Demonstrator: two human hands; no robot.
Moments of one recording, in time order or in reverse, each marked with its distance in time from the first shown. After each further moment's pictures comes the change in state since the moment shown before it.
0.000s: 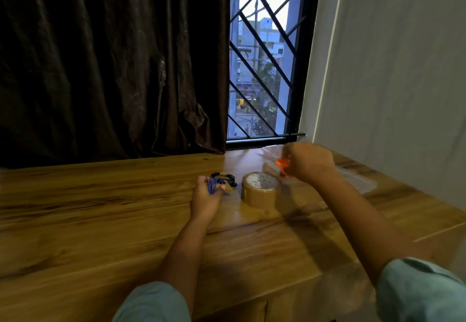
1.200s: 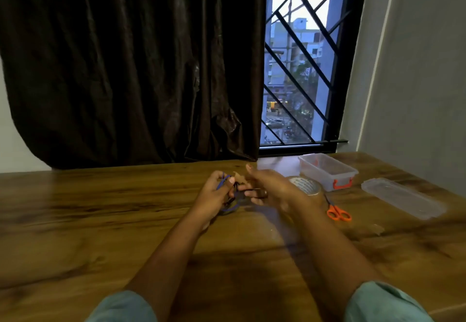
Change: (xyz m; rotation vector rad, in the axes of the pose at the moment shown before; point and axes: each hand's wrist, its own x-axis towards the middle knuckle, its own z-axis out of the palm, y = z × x) left_hand 0.020 0.027 -0.064 -0.143 -0.198 0.121; right_hand 0.029 -0.124 0.050 1.569 -0.658 0.210
